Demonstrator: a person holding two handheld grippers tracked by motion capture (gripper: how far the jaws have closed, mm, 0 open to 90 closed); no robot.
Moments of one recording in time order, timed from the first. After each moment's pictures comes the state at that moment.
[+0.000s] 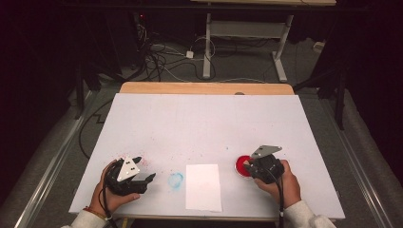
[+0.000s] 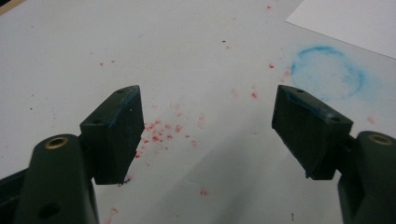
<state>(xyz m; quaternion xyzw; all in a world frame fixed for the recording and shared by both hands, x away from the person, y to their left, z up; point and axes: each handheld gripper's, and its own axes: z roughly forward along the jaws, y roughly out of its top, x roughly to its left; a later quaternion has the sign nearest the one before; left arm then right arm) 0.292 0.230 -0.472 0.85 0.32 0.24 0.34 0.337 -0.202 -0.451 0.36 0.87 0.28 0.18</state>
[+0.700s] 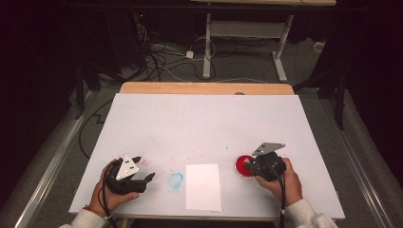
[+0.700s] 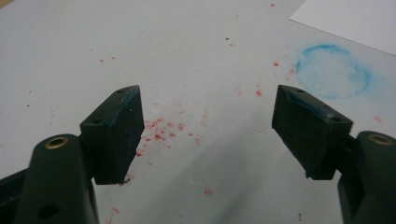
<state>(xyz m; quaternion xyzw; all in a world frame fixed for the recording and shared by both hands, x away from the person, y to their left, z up) 0.295 0.234 -0.474 0.85 0.32 0.23 0.34 0.340 -0.206 -0.442 0.36 0.87 0.29 0.18</state>
